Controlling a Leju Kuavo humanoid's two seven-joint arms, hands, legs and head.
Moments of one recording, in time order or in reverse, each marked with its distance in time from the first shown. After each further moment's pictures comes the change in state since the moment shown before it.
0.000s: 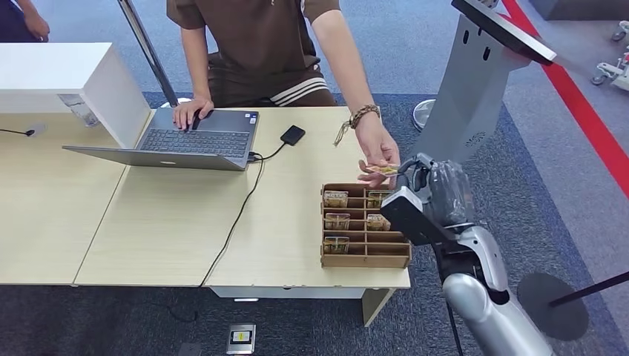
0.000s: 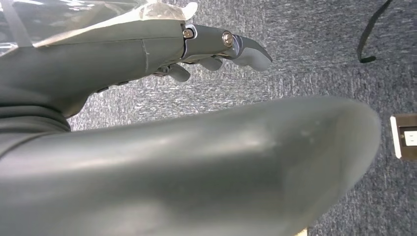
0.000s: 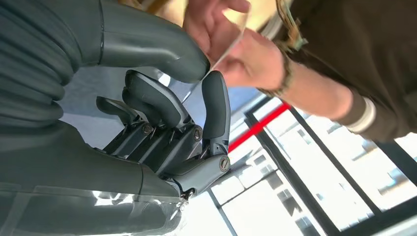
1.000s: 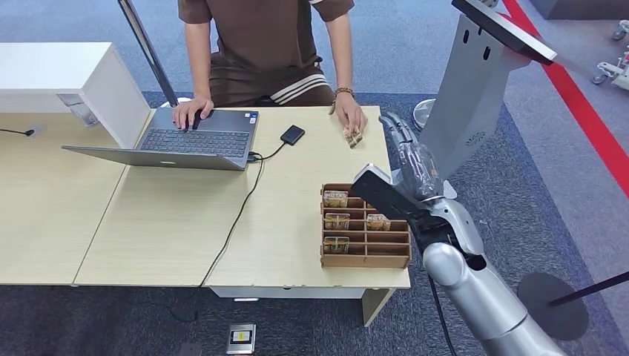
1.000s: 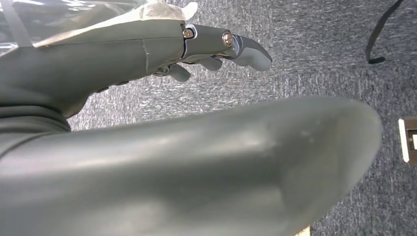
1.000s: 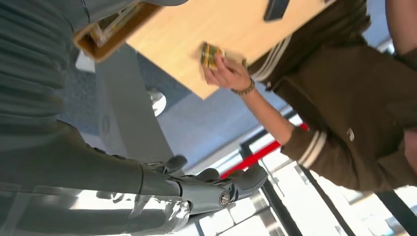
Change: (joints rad) left arm -0.003 -0.008 -0.004 0.000 0.031 0.018 0.013; right arm -0.152 0.066 0.080 0.167 -0.073 0.128 0.016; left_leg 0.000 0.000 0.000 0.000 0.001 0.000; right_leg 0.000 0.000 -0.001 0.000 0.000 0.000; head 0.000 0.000
